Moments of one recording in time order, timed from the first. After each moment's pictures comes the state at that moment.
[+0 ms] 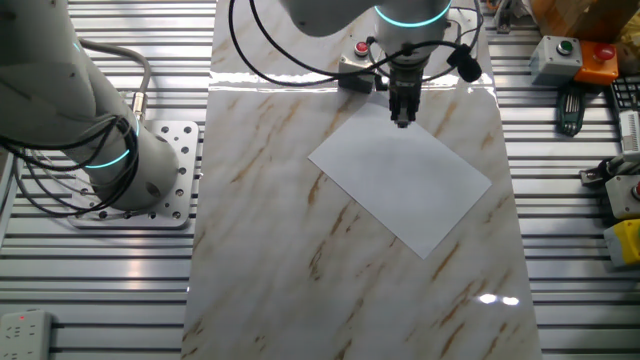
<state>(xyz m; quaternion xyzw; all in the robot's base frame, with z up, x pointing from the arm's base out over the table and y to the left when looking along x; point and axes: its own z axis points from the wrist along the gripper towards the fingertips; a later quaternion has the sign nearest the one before) 0.514 0.102 0.053 0.07 0.99 0.02 0.07</state>
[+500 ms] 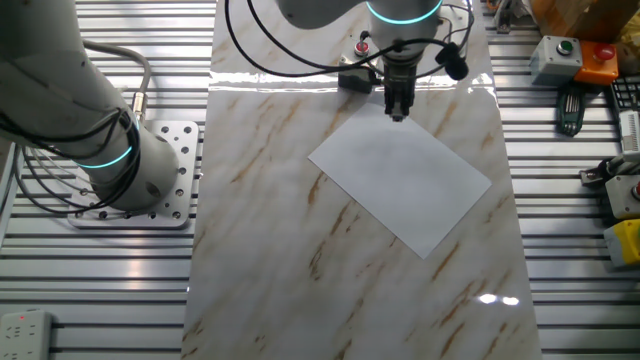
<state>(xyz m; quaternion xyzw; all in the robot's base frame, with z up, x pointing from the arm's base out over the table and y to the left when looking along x) 0.512 0.114 0.049 0.10 0.99 0.03 0.08</state>
